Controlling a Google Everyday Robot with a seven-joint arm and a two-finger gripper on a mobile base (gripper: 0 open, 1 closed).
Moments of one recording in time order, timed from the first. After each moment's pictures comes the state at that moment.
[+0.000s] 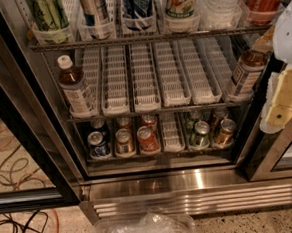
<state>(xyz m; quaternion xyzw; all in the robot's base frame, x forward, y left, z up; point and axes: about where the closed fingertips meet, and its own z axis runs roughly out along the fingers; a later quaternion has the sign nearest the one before) 0.438 -0.217 0.976 -0.60 0.78 -0.03 0.16</state>
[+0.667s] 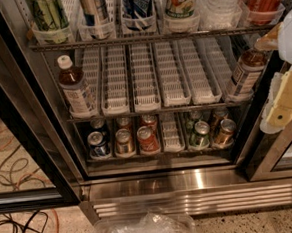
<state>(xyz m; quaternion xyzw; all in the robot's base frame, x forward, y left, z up) 0.438 -0.216 0.978 -0.60 0.78 -0.03 0.18</state>
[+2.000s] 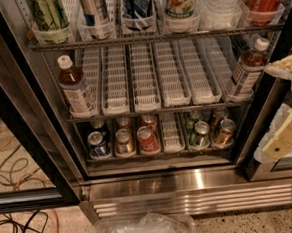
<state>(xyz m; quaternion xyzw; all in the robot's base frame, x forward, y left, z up) 0.400 -0.214 0.953 -0.54 0.80 0.02 0.26</state>
